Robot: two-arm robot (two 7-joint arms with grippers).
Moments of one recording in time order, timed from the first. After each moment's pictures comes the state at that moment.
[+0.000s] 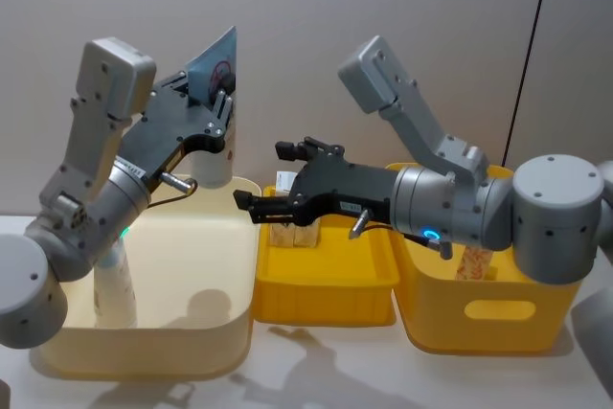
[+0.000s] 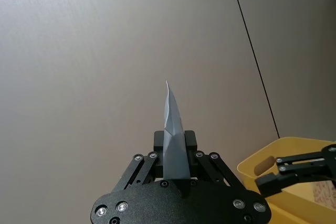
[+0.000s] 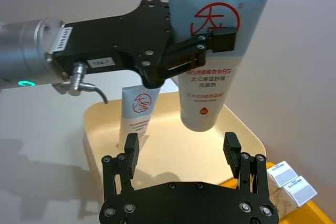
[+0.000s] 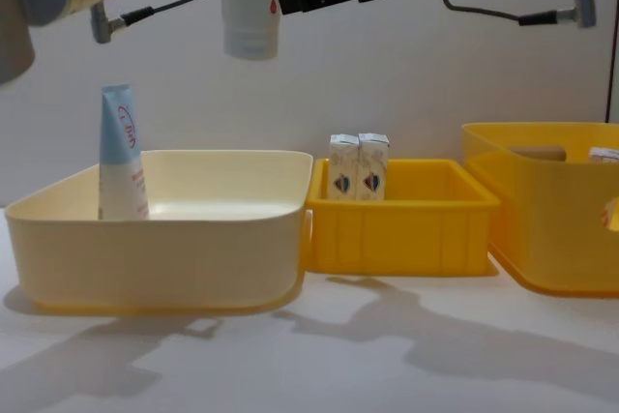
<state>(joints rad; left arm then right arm) -0.61 0.17 0.29 -1.43 -0.11 -0.09 -0.28 0.76 0.26 -0.44 -1.42 0.20 0.43 0.73</state>
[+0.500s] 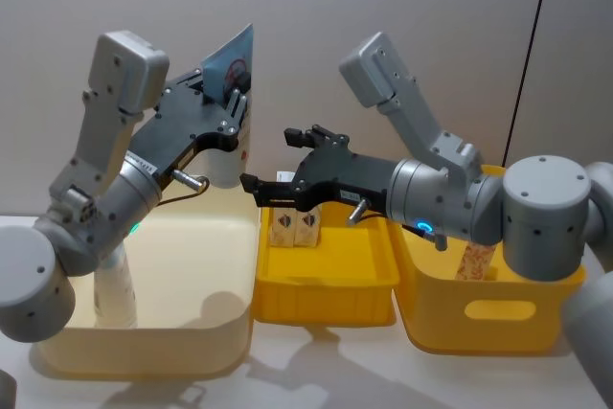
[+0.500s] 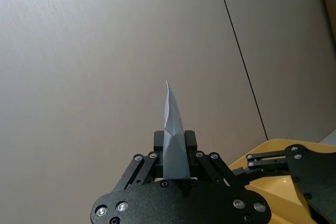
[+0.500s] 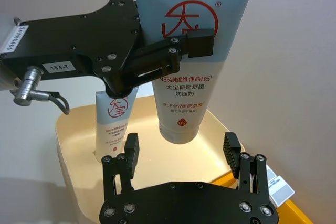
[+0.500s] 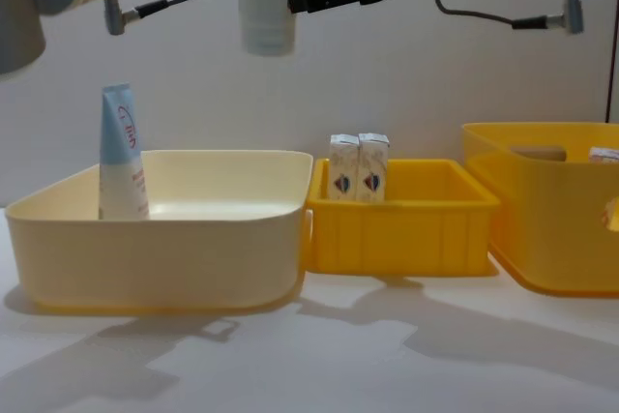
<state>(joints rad) -0.62 0.17 0.31 -1.43 -0.13 -0.07 -0.30 0.78 0.24 -0.44 -1.35 0.18 0.37 0.66</state>
